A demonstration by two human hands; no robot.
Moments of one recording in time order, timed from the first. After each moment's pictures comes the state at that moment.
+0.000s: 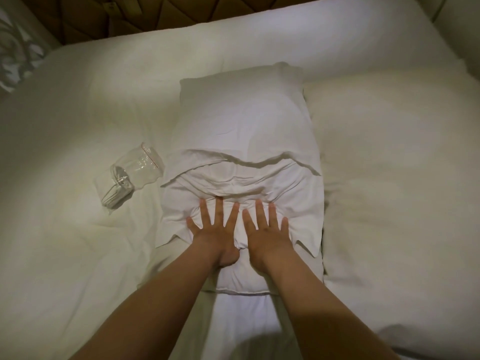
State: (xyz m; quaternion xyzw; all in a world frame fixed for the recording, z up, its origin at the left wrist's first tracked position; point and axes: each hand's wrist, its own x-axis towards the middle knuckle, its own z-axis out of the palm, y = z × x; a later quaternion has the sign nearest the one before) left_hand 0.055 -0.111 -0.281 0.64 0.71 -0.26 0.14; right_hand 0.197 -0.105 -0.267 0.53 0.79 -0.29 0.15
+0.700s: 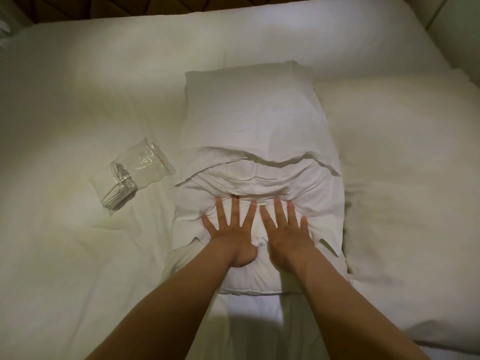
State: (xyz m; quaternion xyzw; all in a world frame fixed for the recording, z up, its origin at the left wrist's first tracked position) left_hand 0.040 -0.106 -0.279 0.67 0.68 -0.21 0.20; right_hand 0.182 -0.102 -0.272 0.57 0.76 -0.25 0.18
